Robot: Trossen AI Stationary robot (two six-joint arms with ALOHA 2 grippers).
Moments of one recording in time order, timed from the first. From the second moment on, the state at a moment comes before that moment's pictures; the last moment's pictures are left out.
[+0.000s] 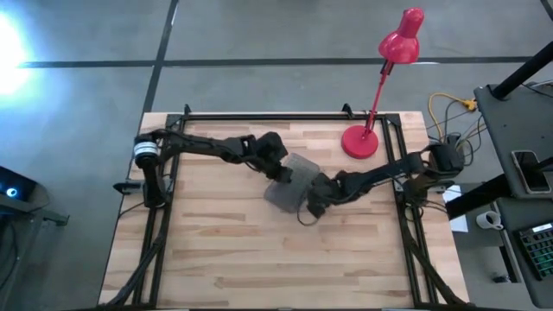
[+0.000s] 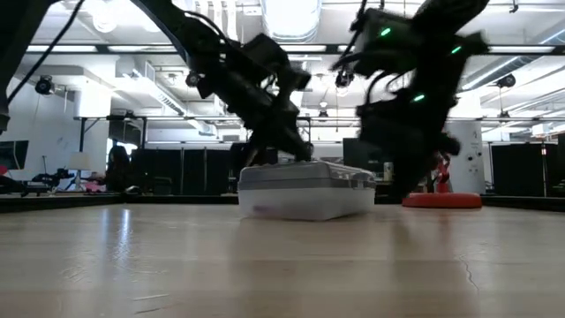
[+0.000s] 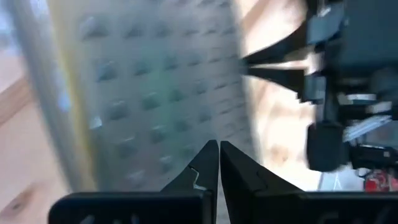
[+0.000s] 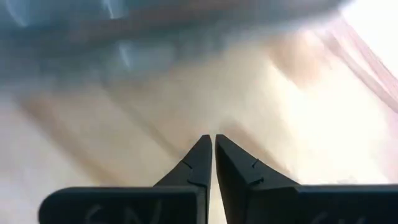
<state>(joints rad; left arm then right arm) 0.27 1.82 1.17 -0.12 0.43 -0.78 0.10 1.69 0.92 -0.56 0.32 0.90</state>
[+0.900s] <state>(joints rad) 0.24 1.90 1.16 -0.05 0.41 -0.79 0.05 1.51 0.77 -0.37 0.14 0.91</state>
